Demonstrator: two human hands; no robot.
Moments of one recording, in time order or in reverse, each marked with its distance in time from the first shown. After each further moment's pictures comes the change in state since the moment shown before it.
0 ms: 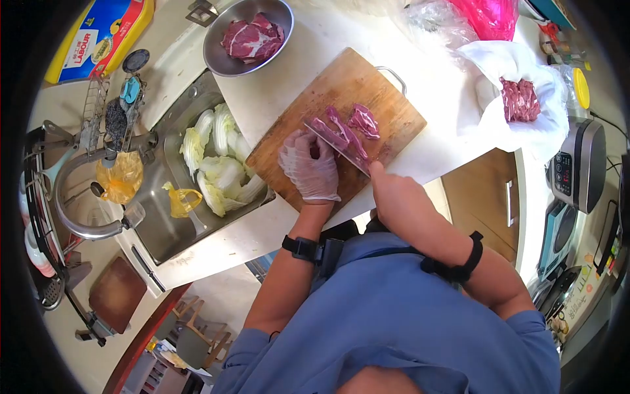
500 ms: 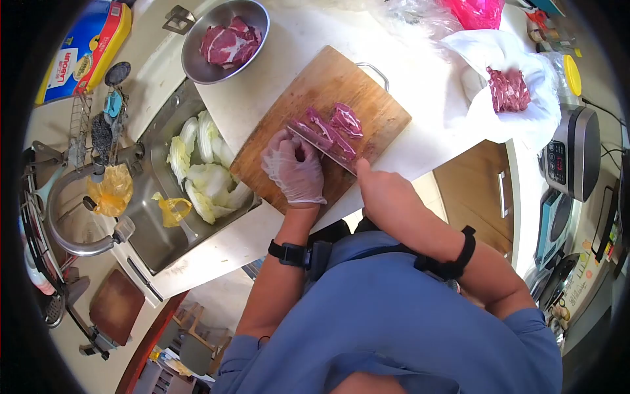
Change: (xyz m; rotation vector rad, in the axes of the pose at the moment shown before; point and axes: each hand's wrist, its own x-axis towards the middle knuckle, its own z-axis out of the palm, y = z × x) left_hand 0.006 0.003 0.001 0.080 0.032 0.068; right_hand 0.008 0.008 0.004 -0.018 -0.052 0.045
